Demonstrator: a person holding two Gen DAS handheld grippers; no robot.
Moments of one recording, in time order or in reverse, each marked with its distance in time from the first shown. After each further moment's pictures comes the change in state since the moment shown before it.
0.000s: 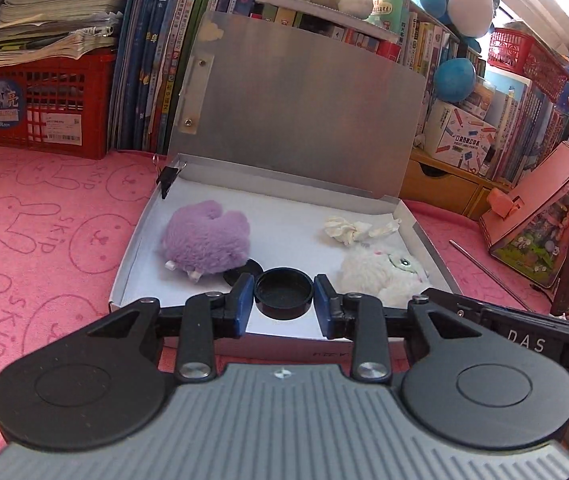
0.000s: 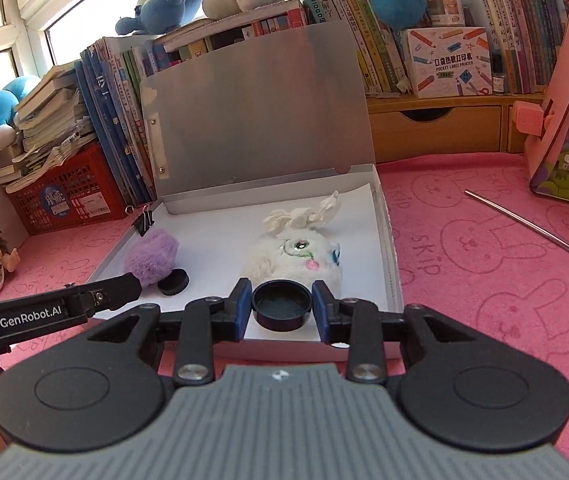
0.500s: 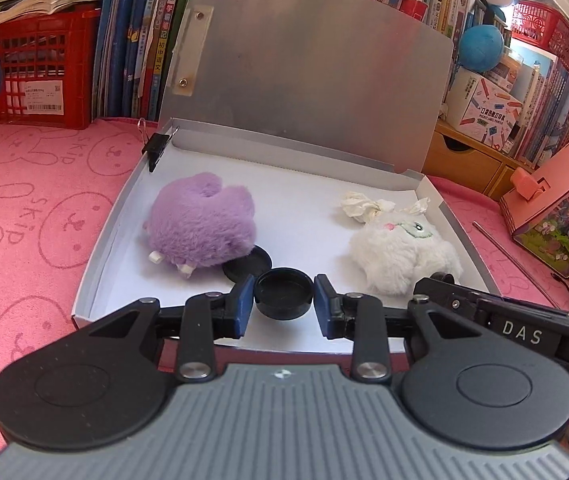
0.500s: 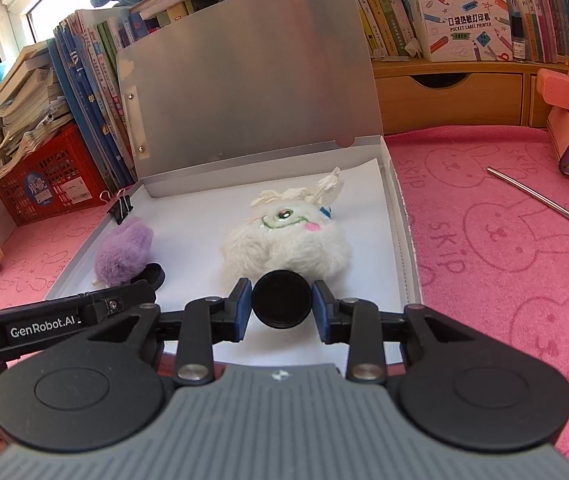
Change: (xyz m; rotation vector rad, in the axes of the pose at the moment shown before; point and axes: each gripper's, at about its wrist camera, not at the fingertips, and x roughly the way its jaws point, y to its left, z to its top) left arm 0.049 0.007 0.005 -0.001 0.087 0.011; right arm 0.049 -0.013 0.005 0.008 0.071 -0.008
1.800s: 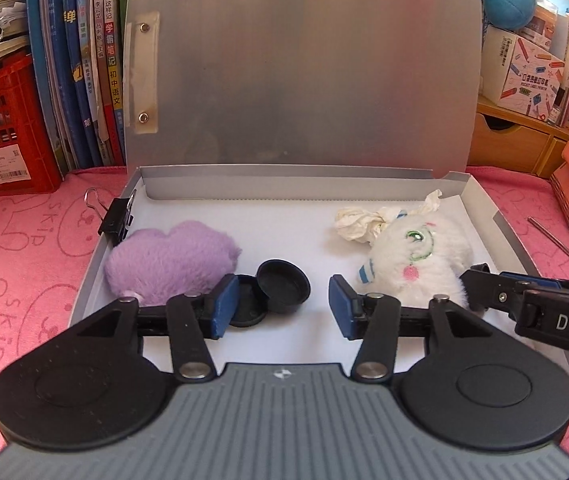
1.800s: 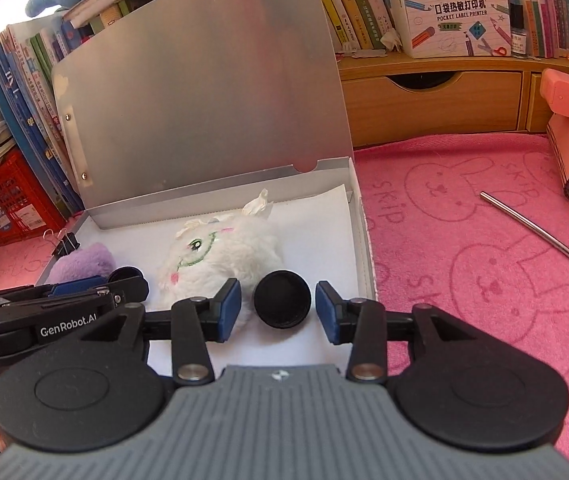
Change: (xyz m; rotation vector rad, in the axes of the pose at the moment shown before) left arm 0.067 -0.025 0.047 0.144 0.074 0.111; right arm 0.040 -0.028 0.043 0.056 0.053 -0.053
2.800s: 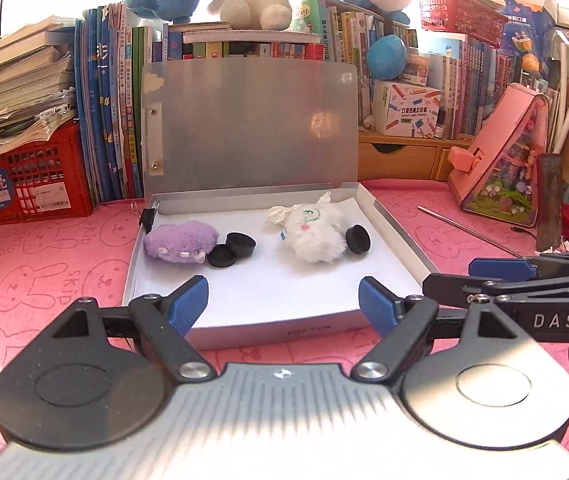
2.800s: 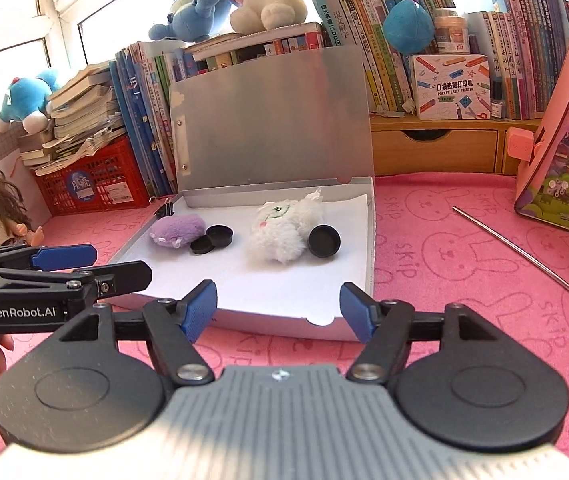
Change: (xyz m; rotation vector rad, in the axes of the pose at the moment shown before) left arm -0.162 -0.015 -0.083 0.107 -0.201 -0.090; right arm -0.145 0.022 -0.070 -0.151 -0.143 0.101
